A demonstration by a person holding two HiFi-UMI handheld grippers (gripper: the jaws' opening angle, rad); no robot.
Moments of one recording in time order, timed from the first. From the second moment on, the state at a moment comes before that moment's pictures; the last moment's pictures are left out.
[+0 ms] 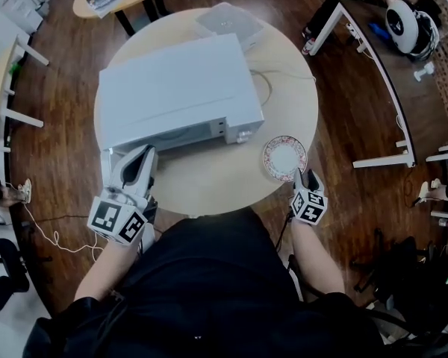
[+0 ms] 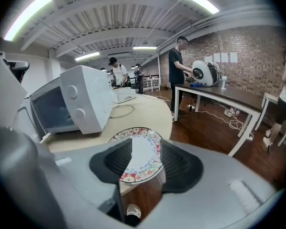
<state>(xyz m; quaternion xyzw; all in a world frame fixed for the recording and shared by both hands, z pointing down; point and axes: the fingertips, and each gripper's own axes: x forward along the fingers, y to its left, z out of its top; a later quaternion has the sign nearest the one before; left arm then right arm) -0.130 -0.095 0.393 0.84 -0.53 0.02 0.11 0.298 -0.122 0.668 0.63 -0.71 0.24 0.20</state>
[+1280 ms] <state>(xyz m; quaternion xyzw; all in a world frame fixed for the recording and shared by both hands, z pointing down) -0.120 -0.083 0.397 0.80 -0.58 0.04 0.13 0.326 -0.151 0.730 0.61 -0.68 0.37 0.19</state>
